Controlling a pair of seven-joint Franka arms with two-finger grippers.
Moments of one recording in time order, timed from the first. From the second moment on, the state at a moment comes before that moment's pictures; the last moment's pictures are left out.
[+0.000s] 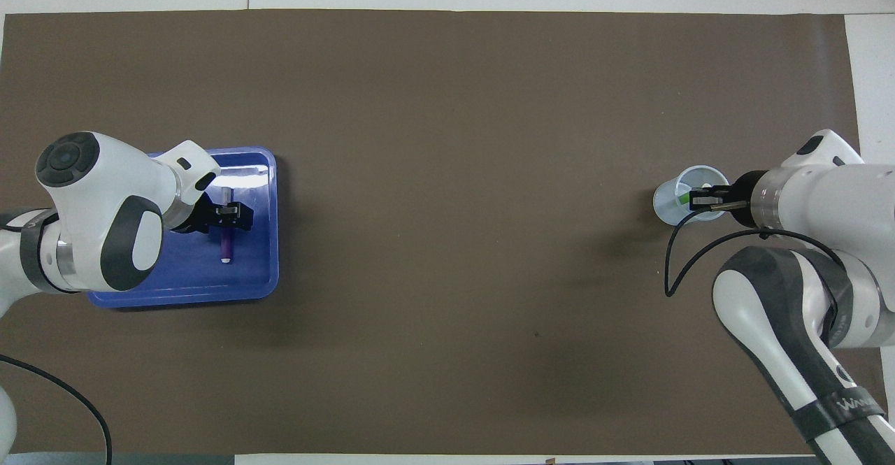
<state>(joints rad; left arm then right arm) 0.19 0.20 -0.31 -2.17 -0.01 2.26 -0.08 0.03 -0.08 -0.03 -2.29 0.04 2.42 -0.07</state>
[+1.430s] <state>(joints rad) 0.20 0.22 -0.31 -2.12 0.02 2.28 -0.08 0.04 -0.08 -0.03 -2.30 0.04 2.42 -0.11</state>
